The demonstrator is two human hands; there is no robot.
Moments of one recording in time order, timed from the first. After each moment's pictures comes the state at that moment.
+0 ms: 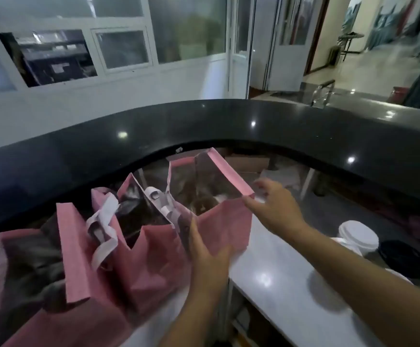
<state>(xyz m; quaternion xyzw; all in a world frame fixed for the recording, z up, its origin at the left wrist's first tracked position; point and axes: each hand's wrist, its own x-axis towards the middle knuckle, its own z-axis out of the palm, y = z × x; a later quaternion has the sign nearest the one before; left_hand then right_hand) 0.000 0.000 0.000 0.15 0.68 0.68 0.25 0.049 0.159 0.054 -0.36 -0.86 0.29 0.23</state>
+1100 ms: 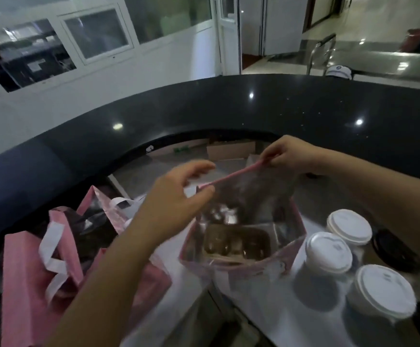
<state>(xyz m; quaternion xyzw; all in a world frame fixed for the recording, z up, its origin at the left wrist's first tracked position) -0.053 0.083 0.128 0.51 0.78 0.34 0.12 0.062 0.363 0.081 -0.24 -0.91 0.33 0.05</state>
